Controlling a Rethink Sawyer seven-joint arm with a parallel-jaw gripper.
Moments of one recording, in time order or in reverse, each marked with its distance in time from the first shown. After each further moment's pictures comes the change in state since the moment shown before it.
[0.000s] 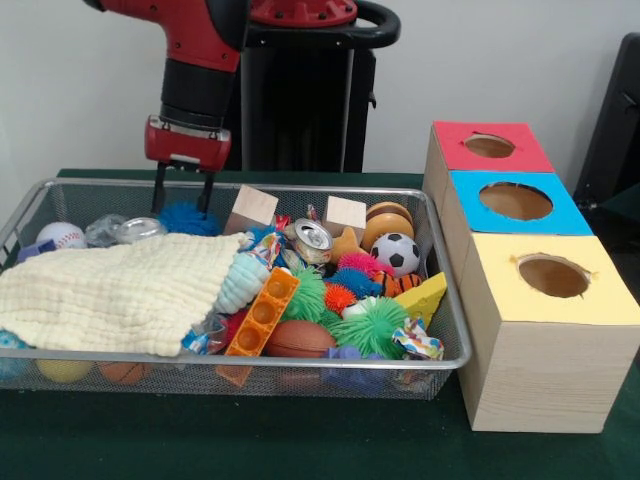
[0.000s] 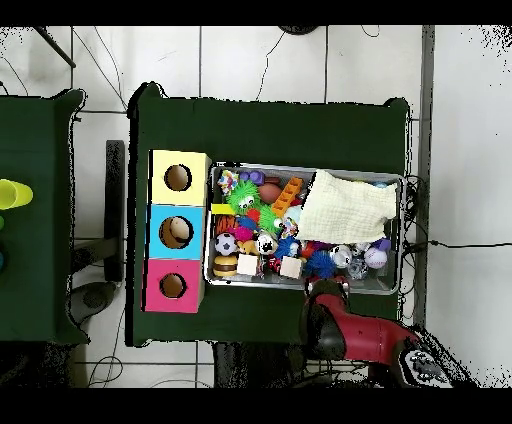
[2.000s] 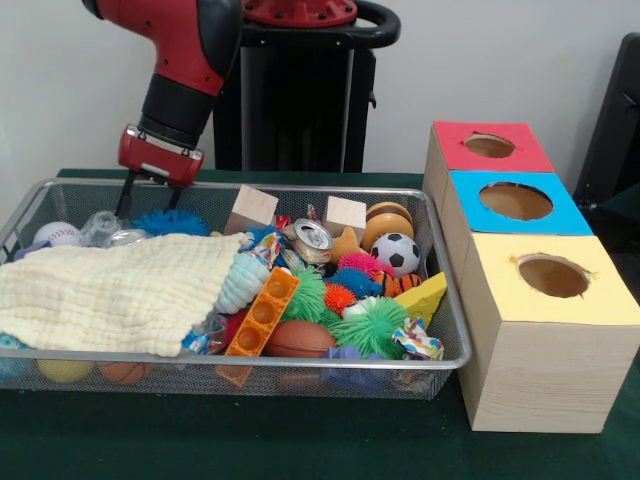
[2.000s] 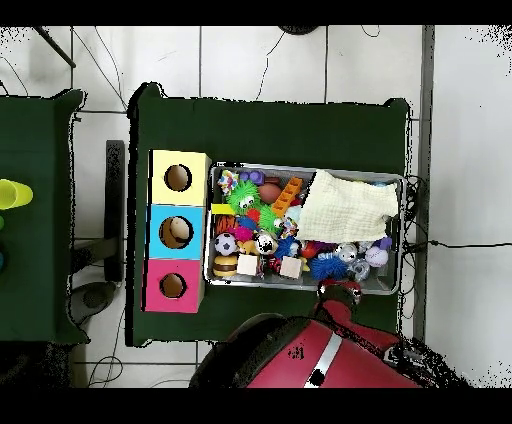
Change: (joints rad) arm 0.104 0.194 -0.200 -0.042 0.178 -0.243 0.000
